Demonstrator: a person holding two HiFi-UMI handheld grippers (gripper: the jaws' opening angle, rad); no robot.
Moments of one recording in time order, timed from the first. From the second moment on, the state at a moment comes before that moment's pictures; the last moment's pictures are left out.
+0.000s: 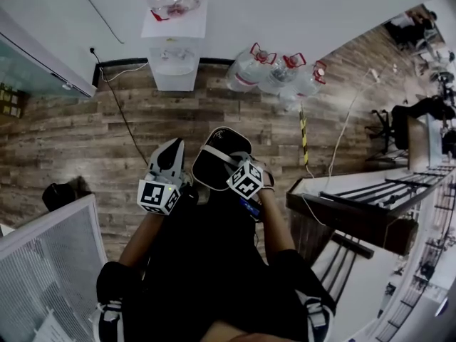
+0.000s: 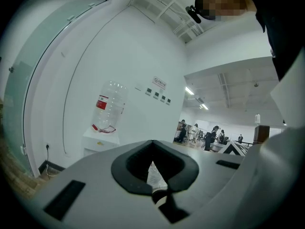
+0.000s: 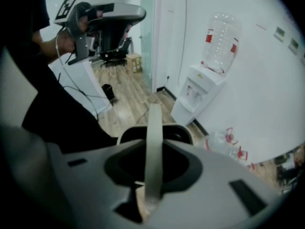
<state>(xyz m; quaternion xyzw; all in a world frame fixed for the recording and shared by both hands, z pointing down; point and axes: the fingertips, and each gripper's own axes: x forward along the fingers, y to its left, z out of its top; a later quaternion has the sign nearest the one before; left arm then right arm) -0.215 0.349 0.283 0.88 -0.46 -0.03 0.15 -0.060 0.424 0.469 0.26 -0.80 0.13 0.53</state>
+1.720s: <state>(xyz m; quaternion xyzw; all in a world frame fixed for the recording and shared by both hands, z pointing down) -0.027 0.077 0.296 0.79 -0.59 -0.01 0.15 0.120 0.118 0.519 0.12 -0.83 0.06 0.54</state>
